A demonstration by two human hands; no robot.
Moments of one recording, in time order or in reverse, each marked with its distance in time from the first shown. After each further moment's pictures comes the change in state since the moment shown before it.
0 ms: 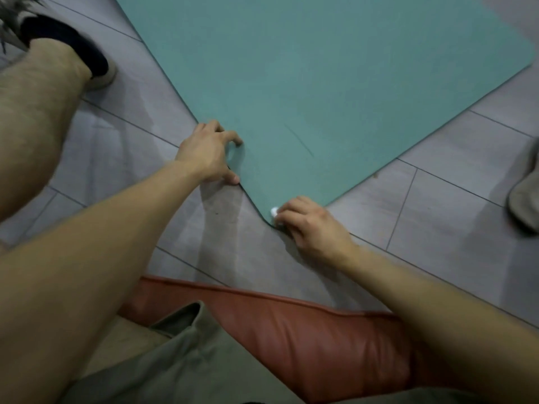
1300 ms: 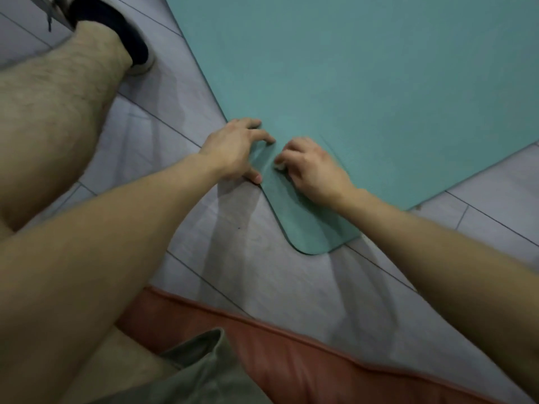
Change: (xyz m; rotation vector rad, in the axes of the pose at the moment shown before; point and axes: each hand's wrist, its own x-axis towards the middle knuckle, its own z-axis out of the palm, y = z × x) left_hand 0.026 -0.018 -0.012 -0.062 0.009 0.088; right_hand 0.153 0.055 -0.002 -0.109 -0.034 -0.090
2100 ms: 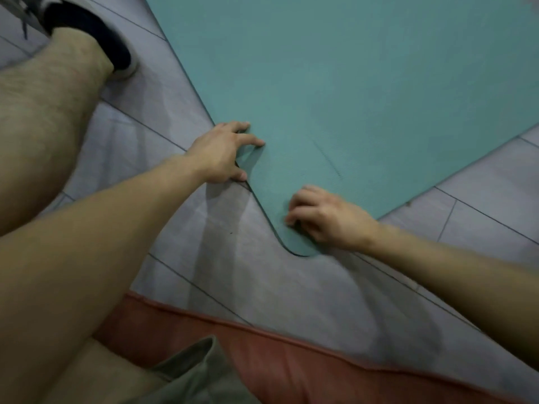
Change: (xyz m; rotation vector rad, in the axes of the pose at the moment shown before) left_hand 0.003 -0.007 -0.002 0.030 -0.057 0.054; right_hand -0.077 -0.014 -0.019 0.092 -0.212 -0.187
